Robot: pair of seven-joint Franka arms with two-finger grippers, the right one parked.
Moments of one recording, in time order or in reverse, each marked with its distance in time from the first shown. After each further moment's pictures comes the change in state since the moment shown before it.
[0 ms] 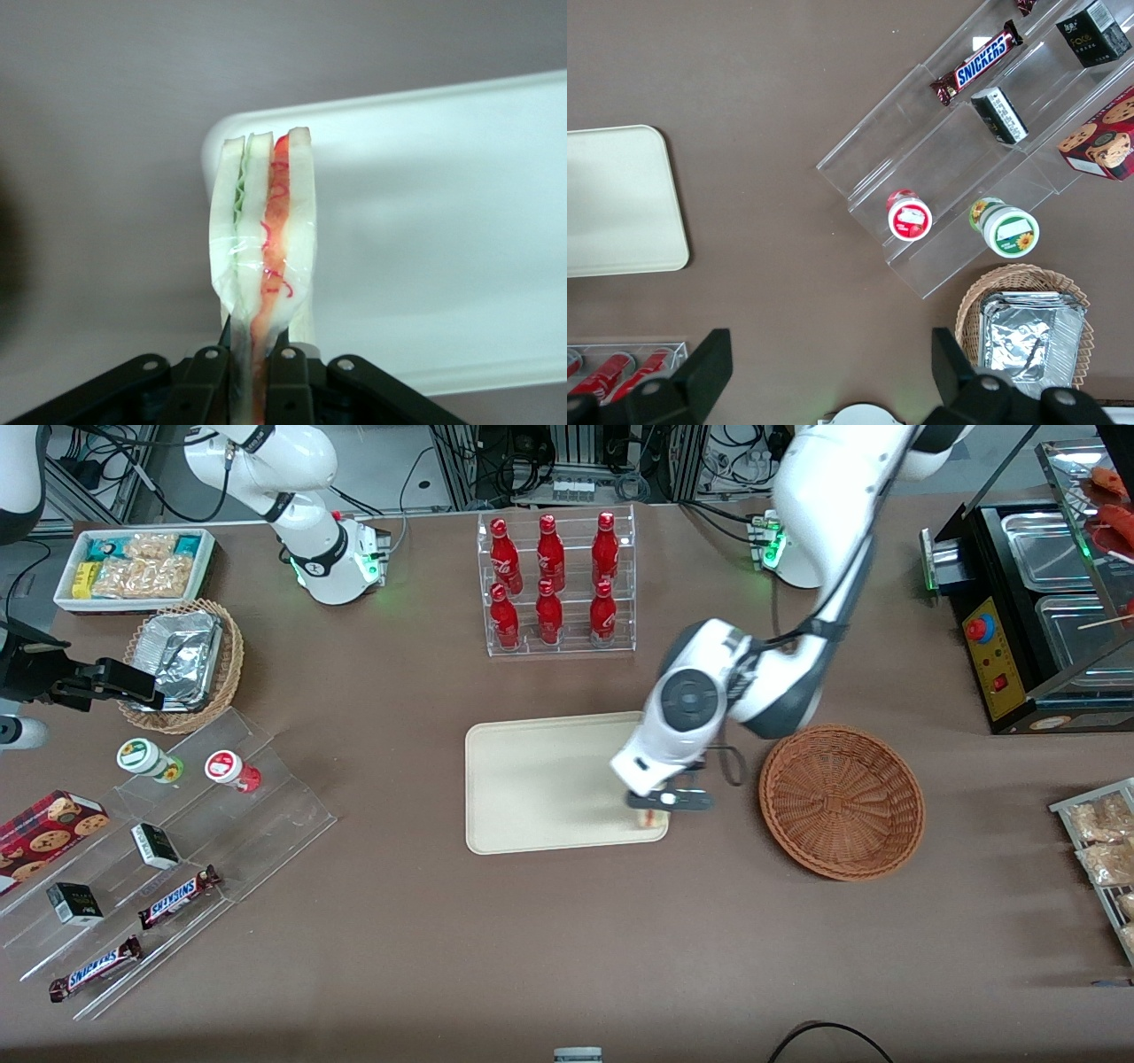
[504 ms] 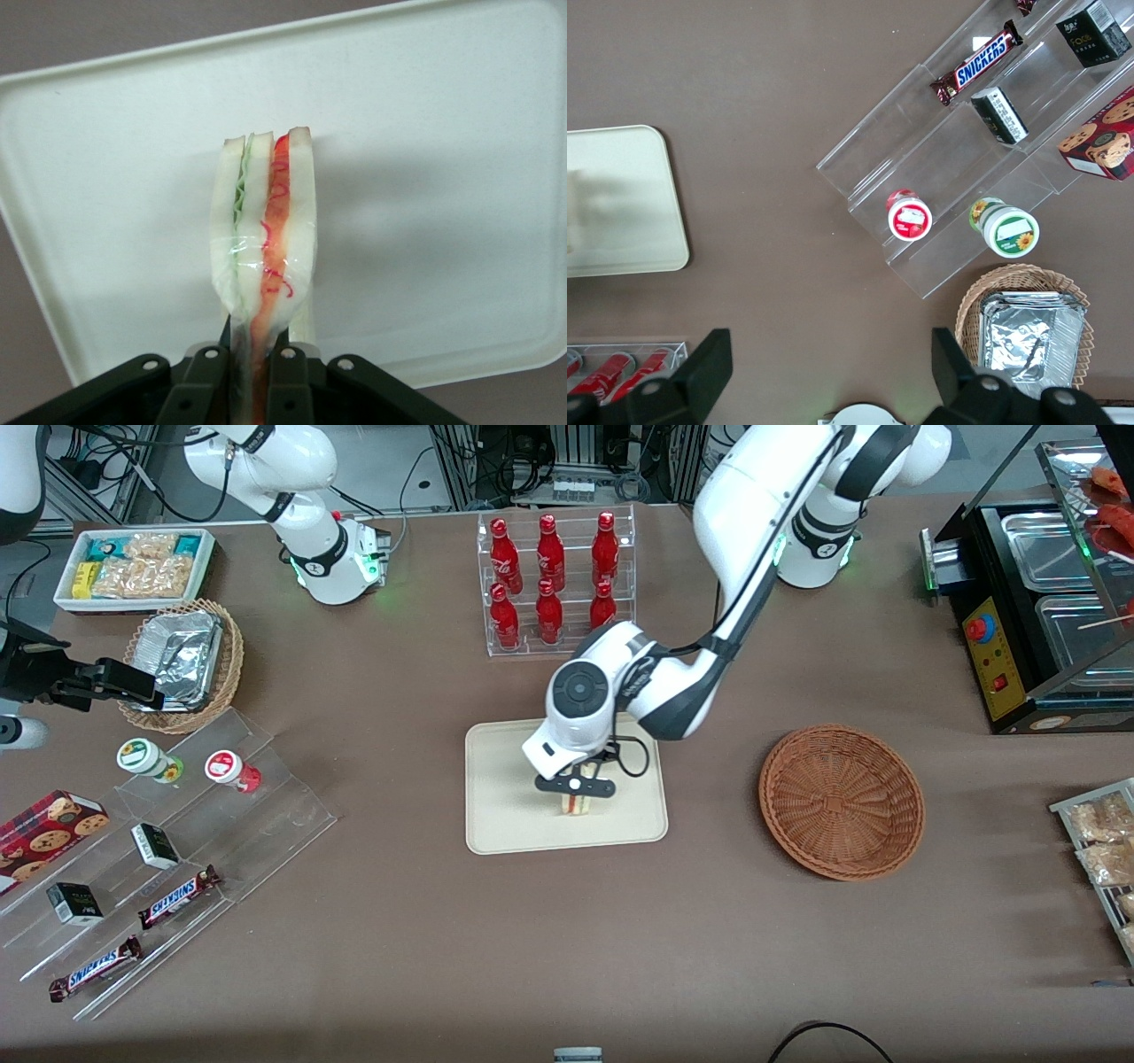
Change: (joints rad) arm -0.146 0.194 0.001 0.220 -0.004 0.000 -0.119
